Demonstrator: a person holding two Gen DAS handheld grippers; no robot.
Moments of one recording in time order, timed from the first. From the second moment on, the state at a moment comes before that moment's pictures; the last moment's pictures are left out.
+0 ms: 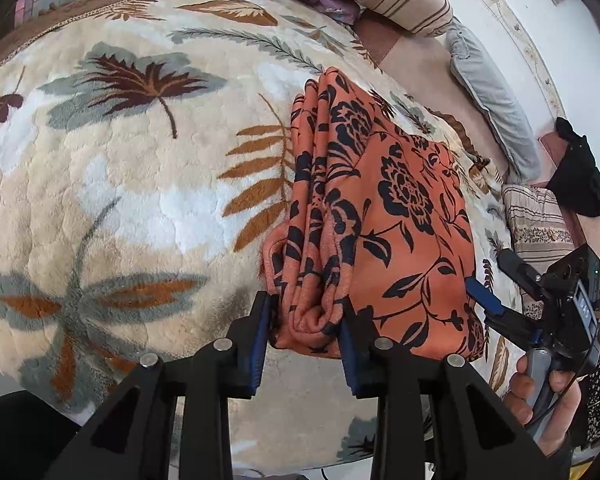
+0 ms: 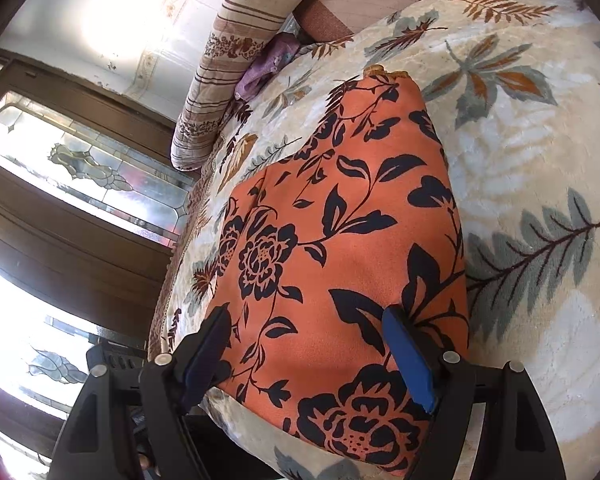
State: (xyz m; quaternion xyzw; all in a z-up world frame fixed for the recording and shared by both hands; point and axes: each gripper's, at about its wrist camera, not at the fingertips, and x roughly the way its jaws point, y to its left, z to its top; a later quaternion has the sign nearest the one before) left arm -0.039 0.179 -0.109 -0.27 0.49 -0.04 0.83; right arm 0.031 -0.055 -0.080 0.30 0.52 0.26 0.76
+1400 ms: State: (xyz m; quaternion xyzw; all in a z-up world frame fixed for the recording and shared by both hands) left arm 0.104 0.214 -0.096 -0.31 0.49 -0.07 0.82; right arm 0.032 -0.056 -0.079 0.27 0.53 0.29 0.75
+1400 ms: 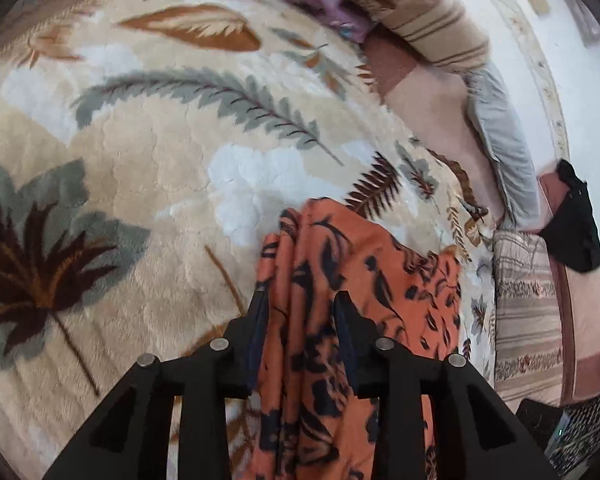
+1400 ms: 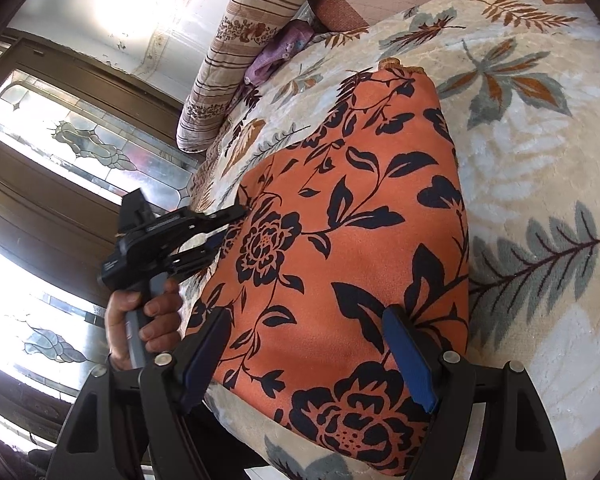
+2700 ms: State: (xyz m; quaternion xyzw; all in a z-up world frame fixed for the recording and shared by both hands) left arm -0.025 0.148 -0.069 -0.17 0.45 -0.01 0.88; right arm 0.025 -0.071 -0.050 0.29 0.53 0.24 0.76
